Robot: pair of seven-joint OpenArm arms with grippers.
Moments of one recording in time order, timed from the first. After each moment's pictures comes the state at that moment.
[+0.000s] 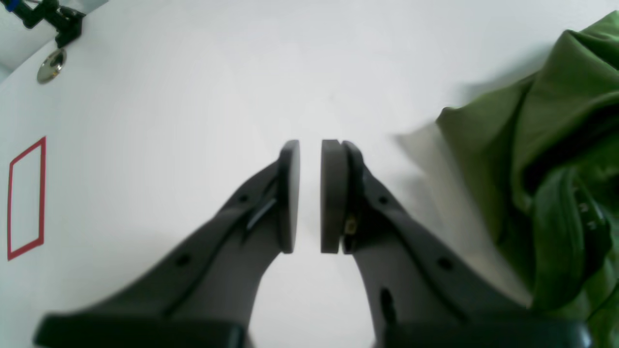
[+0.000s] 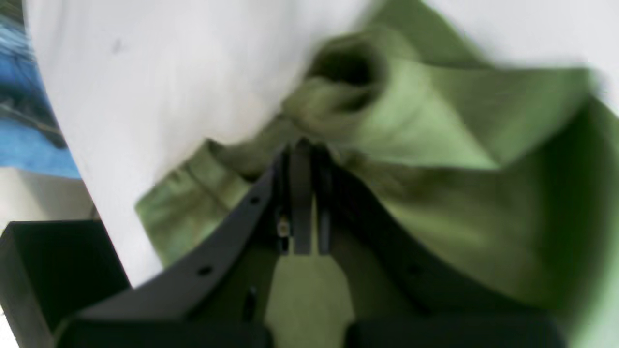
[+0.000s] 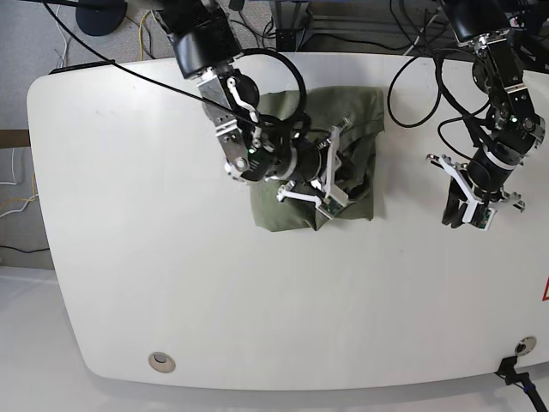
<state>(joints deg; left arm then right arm) 4.3 -14.1 -24.3 105.9 -11.5 -42.0 40.3 8.5 -5.0 -21.8 85.6 20.2 29.0 -55.2</state>
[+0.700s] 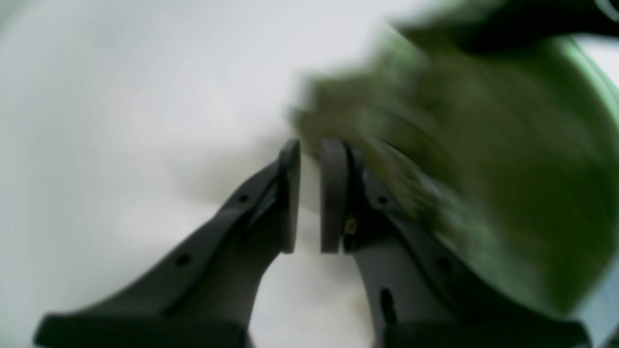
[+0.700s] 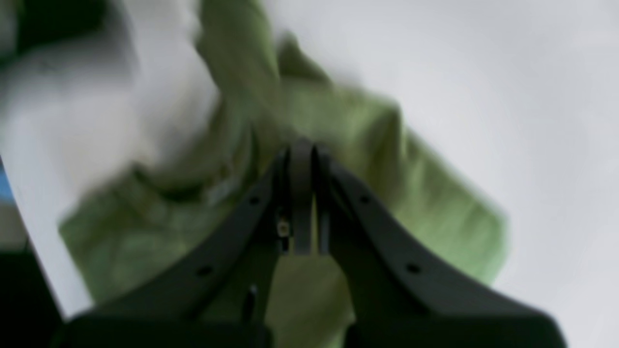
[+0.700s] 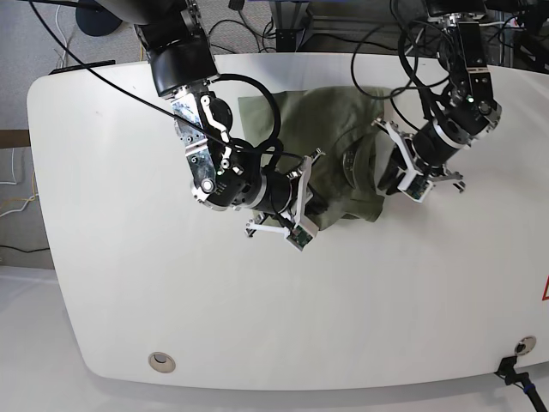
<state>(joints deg) 11.4 -9.6 -10.4 109.5 -11.2 -42.4 40.9 12.7 0.1 -18.2 89.8 20.2 29.0 -53.5</state>
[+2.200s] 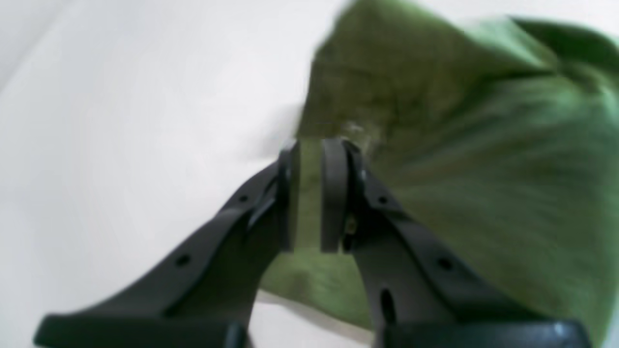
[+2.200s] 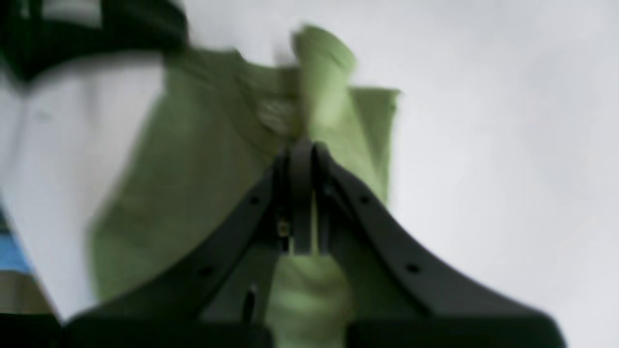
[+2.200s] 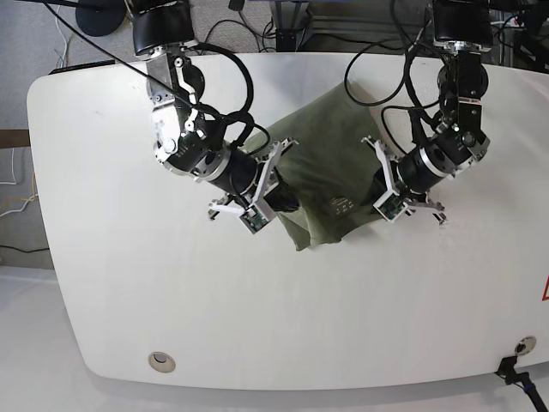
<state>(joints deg) 4.1 -15.3 -1.2 105.0 -6.0 -42.2 35.4 1.0 3.7 -11.2 102.3 20.0 28.6 -47.1</state>
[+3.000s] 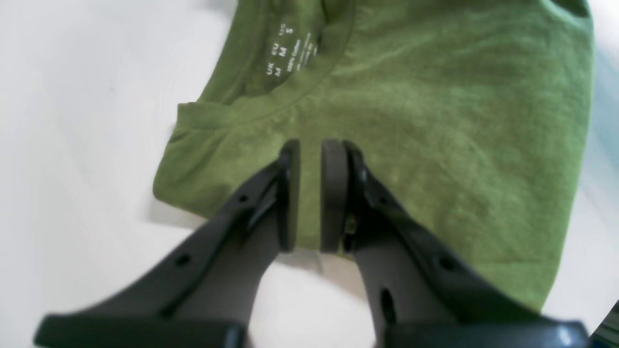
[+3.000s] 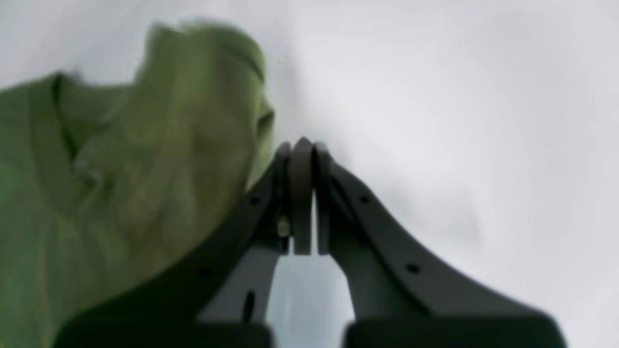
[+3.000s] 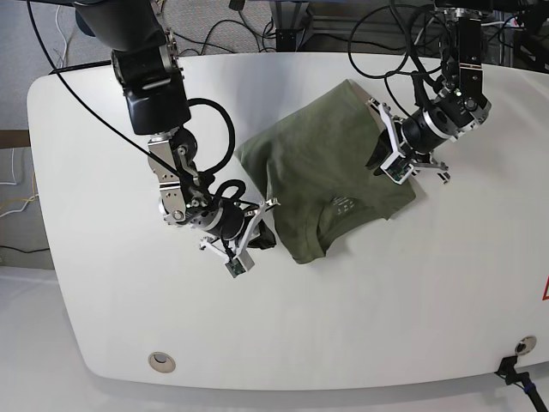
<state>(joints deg) 13.5 -14.9 -4.8 105.8 -6.4 -42.0 34.8 22.0 5.6 -13.8 57.9 19.7 28.9 -27.4</state>
